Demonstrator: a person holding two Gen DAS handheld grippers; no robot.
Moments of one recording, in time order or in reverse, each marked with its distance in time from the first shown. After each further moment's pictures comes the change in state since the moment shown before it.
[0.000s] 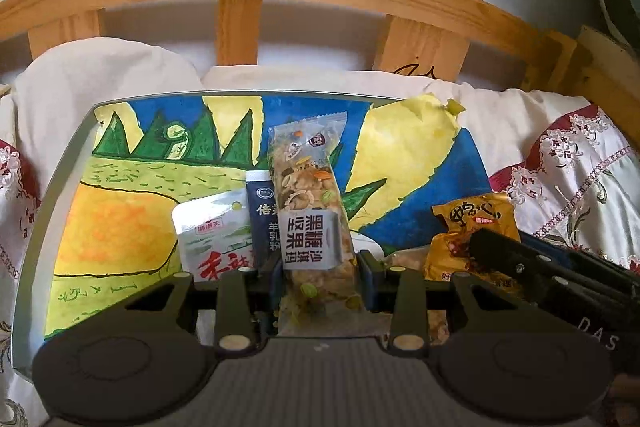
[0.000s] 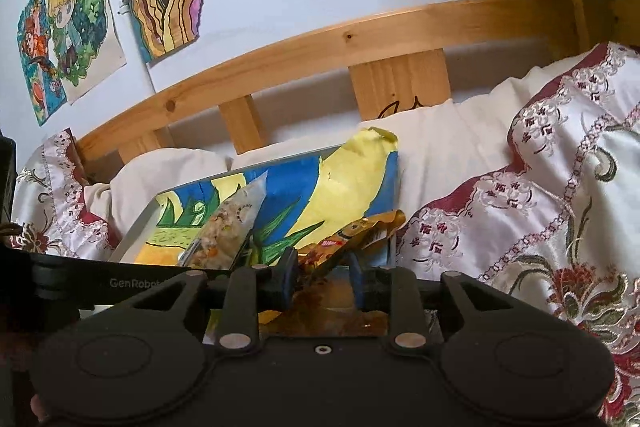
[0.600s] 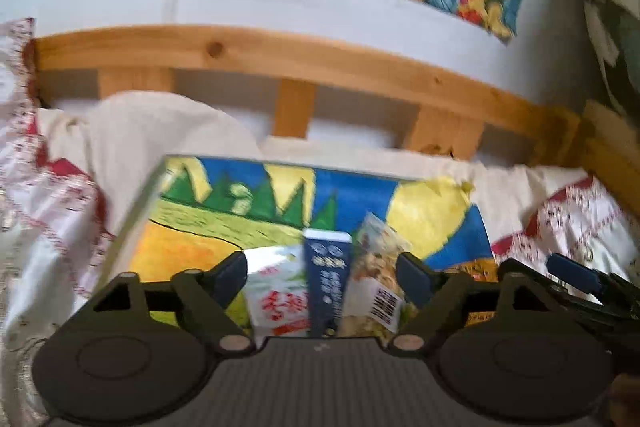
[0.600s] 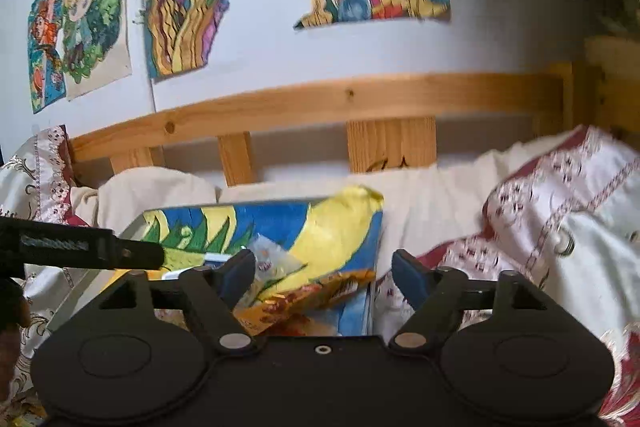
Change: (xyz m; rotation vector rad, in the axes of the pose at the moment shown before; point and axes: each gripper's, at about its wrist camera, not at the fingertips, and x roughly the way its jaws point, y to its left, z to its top) left arm -0.068 0.030 -0.004 -0.089 -0.218 0.058; right arm -0.027 0.018 0.012 -0.131 -0.129 -0.083
